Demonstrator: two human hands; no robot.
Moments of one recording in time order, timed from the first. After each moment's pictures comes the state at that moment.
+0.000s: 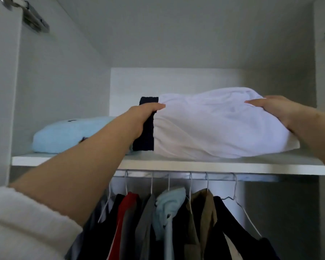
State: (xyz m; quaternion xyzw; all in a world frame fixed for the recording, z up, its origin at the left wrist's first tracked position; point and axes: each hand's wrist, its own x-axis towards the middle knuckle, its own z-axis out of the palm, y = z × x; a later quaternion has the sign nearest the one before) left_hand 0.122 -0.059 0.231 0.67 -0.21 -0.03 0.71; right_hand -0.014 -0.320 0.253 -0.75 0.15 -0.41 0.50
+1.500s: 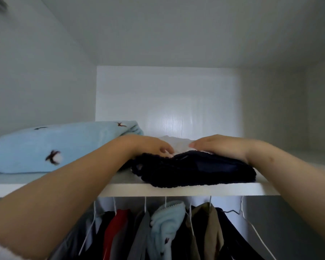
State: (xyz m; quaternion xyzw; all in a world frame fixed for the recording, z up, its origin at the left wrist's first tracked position) left_hand 0.187 -0.098 0.217 0.89 -0.45 -0.01 0.07; right_hand 0.078 -0.277 0.207 -0.94 0.04 -0.10 0.33
